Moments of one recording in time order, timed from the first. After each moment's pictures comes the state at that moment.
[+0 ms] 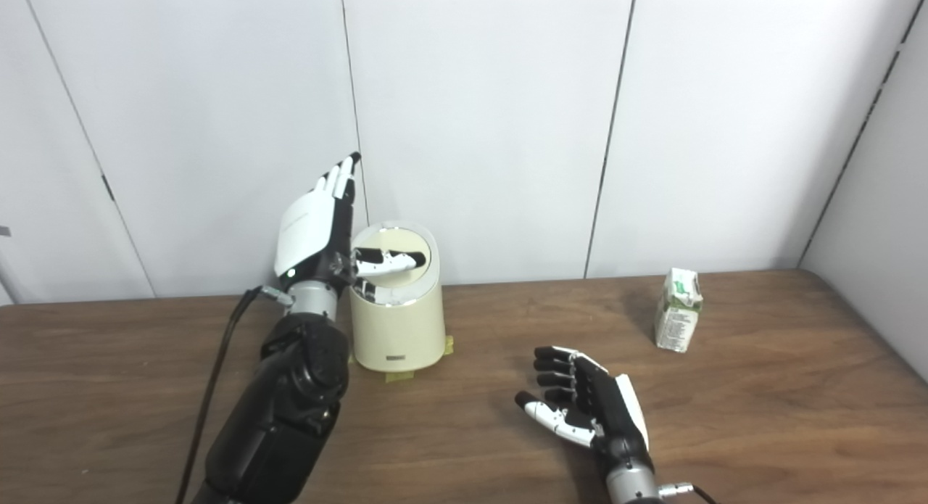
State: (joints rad) left arm -0.70 0.01 -0.31 0.21 0.80 0.47 0.16; right arm -0.11 -0.08 0.01 -0.04 -0.14 0.20 -0.06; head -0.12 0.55
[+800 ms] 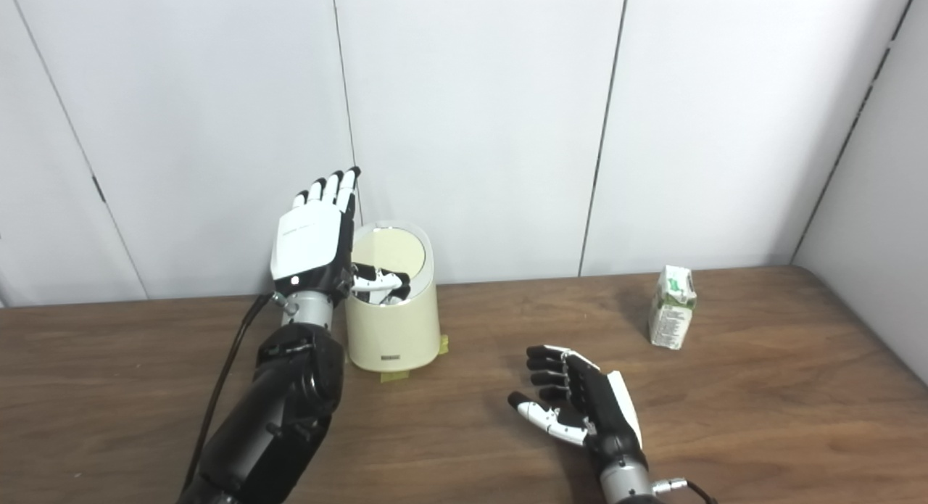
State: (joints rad) left arm -0.71 0.06 -0.39 0.30 0.94 0.46 0.20; right arm -0.11 -0.08 0.02 -0.05 -0.16 0.21 -0.06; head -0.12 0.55
